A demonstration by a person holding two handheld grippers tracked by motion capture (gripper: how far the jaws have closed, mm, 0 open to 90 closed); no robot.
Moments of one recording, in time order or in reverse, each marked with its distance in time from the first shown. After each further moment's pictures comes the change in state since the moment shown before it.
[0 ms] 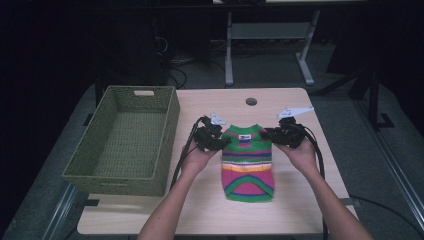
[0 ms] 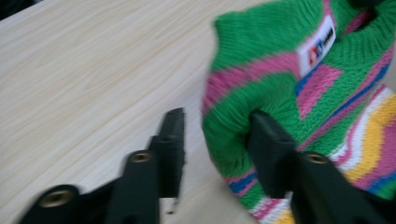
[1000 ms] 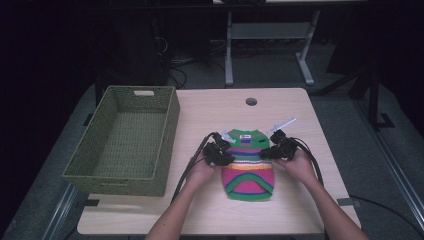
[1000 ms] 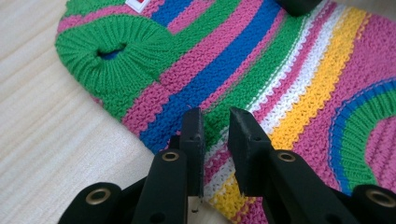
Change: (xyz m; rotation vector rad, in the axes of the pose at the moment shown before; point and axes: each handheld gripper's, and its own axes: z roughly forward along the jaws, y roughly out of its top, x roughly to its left) left arm -0.021 -0.032 0.038 0.140 -0.194 0.068; right arm -0.006 -0.041 0.043 0.307 0.070 0.029
